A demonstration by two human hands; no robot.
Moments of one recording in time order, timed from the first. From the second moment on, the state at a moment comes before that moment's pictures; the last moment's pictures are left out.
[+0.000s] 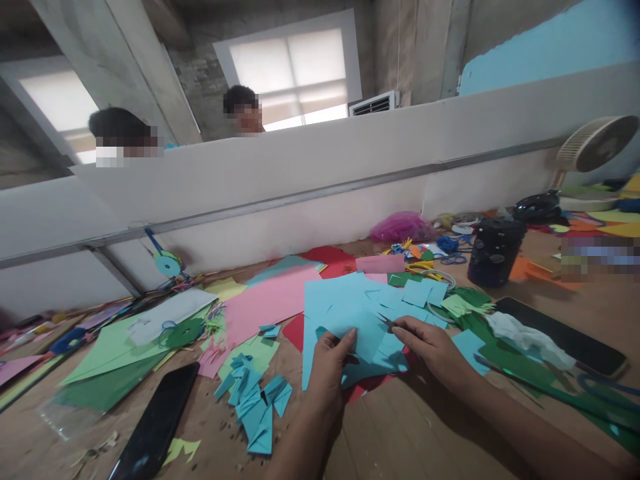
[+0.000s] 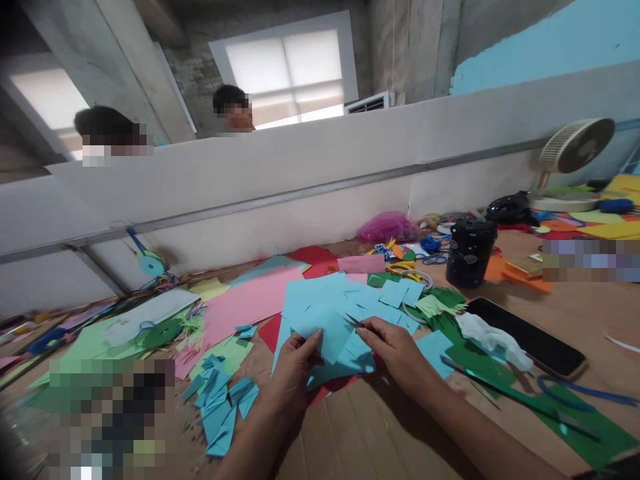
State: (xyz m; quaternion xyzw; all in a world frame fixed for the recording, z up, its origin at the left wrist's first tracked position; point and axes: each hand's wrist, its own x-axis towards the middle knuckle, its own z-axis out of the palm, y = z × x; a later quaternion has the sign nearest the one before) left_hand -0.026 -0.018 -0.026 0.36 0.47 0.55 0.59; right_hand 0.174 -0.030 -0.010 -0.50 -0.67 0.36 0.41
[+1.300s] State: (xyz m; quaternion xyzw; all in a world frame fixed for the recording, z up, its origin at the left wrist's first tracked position) left_hand -0.025 -0.016 -0.033 0.34 0.45 0.55 0.62; right_hand 0.173 -0.031 -0.012 -0.49 -0.67 0.37 0.41
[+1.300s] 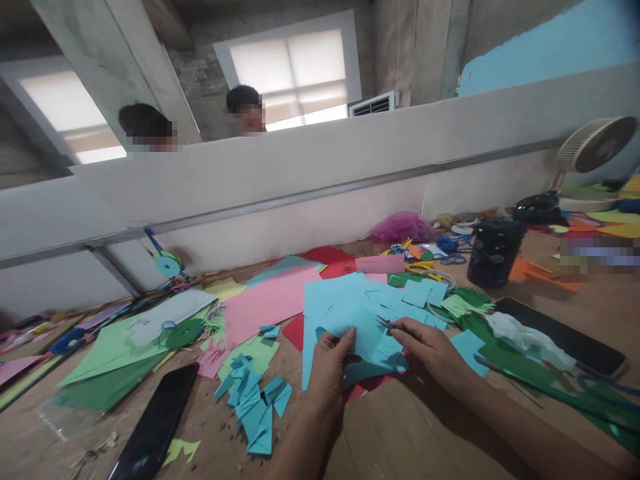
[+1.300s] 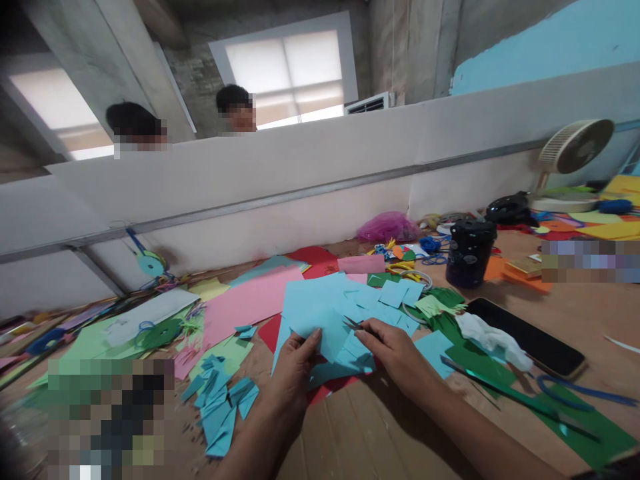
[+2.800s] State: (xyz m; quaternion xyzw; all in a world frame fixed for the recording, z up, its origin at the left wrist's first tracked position) left_hand -0.025 -0.017 -0.030 0.36 0.45 0.55 0.60; right_hand 0.174 -0.029 -0.012 -0.49 -0.67 0.36 0.42
